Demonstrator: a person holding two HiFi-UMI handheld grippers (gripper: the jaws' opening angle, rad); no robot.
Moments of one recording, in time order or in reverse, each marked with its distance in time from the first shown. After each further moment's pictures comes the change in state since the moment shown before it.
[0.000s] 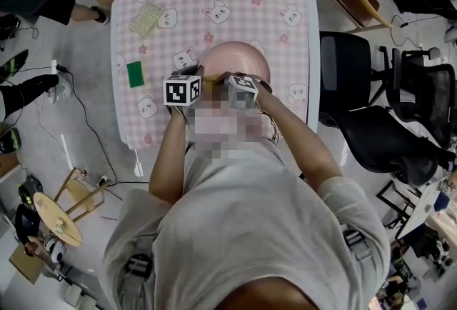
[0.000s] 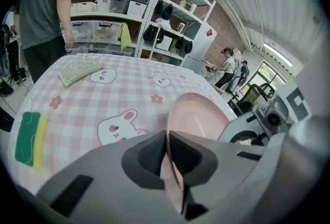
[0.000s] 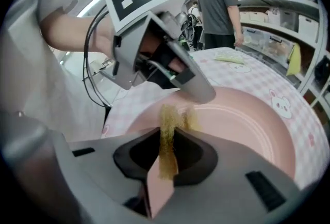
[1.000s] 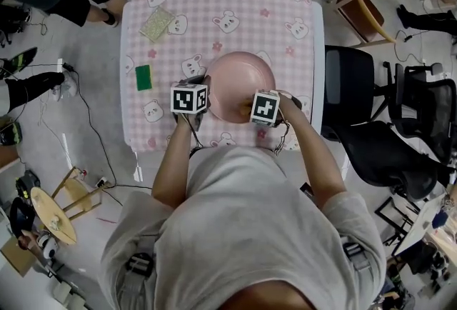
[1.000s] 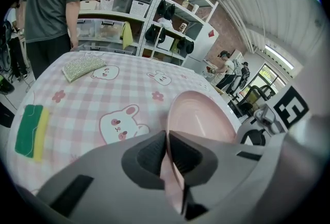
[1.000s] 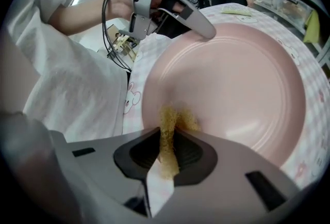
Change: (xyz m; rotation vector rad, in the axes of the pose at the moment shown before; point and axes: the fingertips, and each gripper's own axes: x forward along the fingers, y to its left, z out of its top) left arm 0.001 -0.003 -0.015 -0.040 0.013 0.006; right arm -0.044 0.040 -0.101 0.090 0.322 0.218
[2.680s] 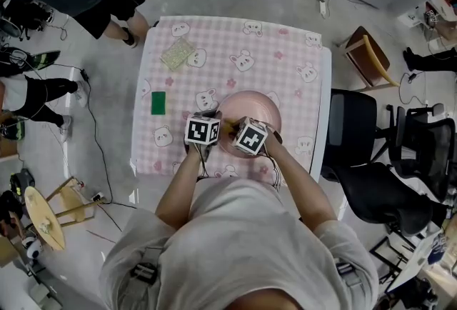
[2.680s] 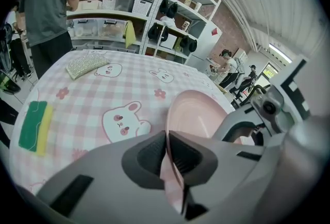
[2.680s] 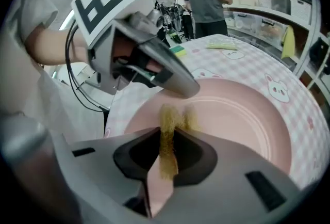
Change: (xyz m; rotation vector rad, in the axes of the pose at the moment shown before) left arm -0.004 0.005 -0.006 -0.013 0.016 0.032; right arm -0.004 -0.035 0.107 0.049 -0.256 -0.185
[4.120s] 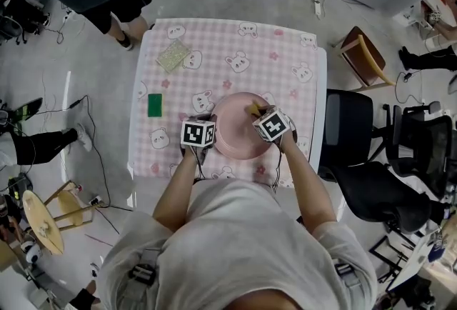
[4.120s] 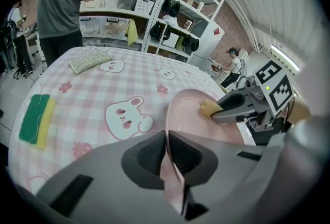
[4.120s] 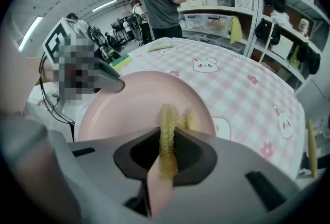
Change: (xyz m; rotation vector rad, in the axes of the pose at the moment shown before) left arm 0.002 0.004 -0.011 -0.020 0.009 0.009; right arm -0.053 -0.112 -0.066 0.326 -0.057 -0.321
